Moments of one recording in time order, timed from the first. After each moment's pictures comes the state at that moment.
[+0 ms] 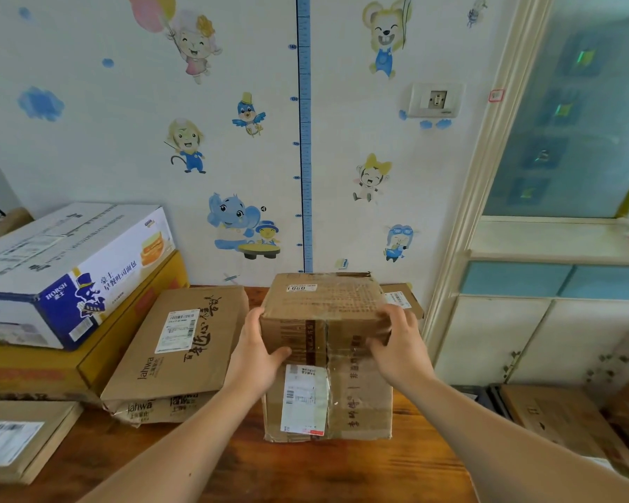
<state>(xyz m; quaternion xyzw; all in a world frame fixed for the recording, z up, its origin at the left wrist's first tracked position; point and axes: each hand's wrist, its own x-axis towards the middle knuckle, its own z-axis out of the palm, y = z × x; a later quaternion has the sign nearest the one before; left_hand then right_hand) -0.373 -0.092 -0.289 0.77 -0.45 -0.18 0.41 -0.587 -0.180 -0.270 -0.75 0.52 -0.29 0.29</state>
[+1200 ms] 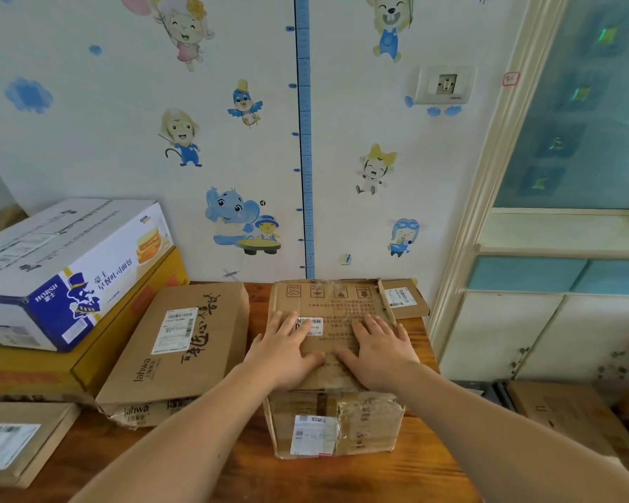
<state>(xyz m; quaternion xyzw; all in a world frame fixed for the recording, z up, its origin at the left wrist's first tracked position) -0.382 -0.140 -0.287 0.78 -0.61 -0.17 0.01 -0.555 -0.207 -0.280 -0.86 0.49 0.07 0.11</state>
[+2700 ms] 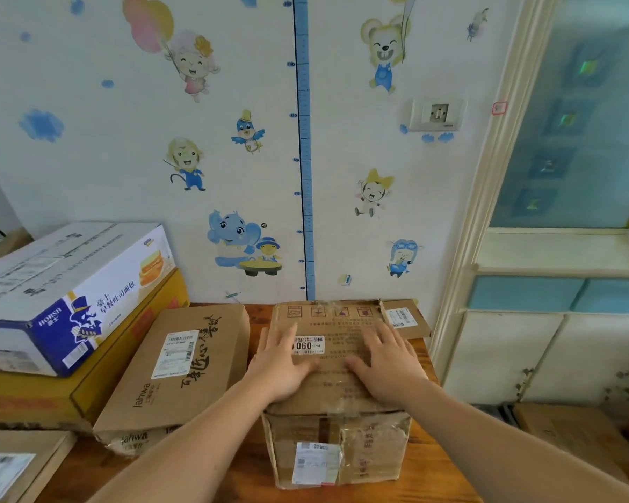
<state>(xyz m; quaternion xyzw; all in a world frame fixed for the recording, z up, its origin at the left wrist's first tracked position) -0.374 -0.144 -0.278 0.80 -0.53 -0.23 0.15 -0.563 -0.217 -0.274 -0.84 0.52 -0.02 0.16</state>
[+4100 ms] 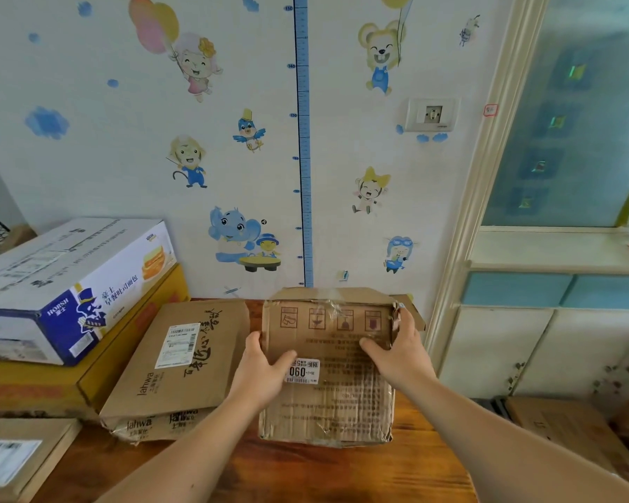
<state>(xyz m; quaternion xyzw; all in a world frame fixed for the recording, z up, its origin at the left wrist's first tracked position) -0.373 -0.101 -0.290 0.78 -0.38 -0.28 0.40 -0.584 -0.196 -0.267 -0.69 0.59 -0.25 0.35</state>
